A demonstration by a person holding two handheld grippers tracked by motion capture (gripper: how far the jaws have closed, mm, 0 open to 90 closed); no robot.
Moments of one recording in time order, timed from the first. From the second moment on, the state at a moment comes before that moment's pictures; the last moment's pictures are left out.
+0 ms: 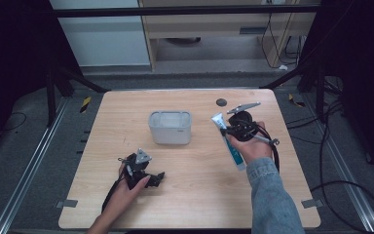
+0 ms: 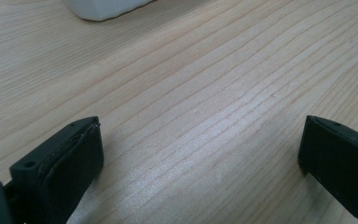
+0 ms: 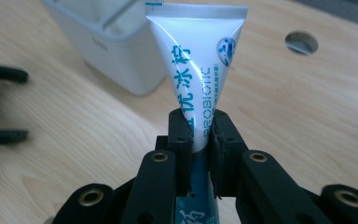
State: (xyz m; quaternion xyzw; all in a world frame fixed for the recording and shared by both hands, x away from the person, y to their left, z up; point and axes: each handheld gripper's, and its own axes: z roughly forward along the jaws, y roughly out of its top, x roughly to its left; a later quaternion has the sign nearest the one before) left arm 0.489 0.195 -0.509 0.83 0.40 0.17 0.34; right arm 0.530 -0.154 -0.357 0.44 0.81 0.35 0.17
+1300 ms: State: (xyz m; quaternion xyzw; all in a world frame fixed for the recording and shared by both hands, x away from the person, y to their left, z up) left arm 0.489 0.191 -0.509 0.83 0.41 0.18 0.34; right arm 0.540 -0.081 -0.320 0.43 0.75 0.43 0.25
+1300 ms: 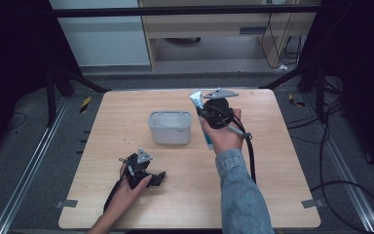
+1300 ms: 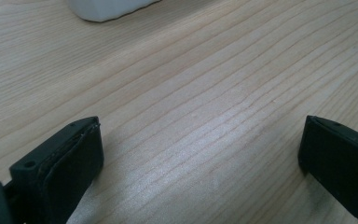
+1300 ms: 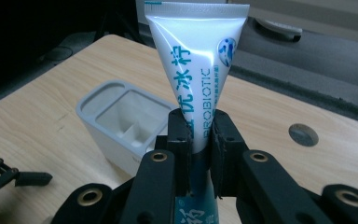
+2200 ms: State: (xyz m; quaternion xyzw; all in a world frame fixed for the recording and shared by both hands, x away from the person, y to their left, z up) left arm 0.490 0.189 -0.509 0.83 0.41 0.18 0.34; right arm 0.571 -0.034 -0.294 0.41 0.72 0.48 0.27
